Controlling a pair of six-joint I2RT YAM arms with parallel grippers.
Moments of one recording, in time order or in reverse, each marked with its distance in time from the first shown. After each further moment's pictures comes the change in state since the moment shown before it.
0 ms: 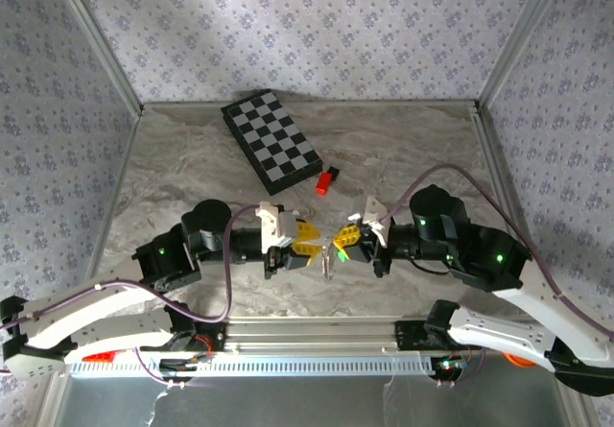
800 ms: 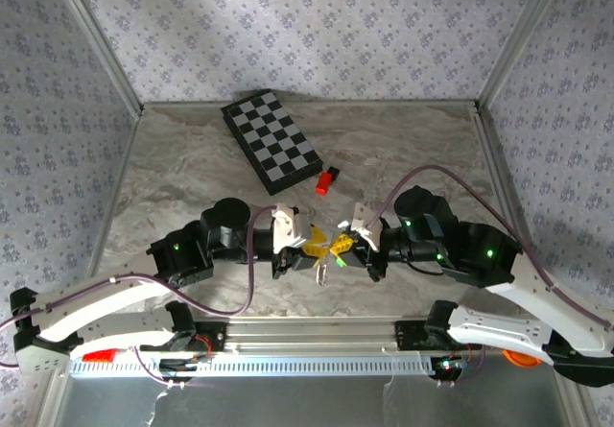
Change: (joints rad) left arm 0.000 0.068 0.000 -0.023 -0.003 0.015; right arm 0.054 0.043 0.030 -0.066 0.029 -0.030
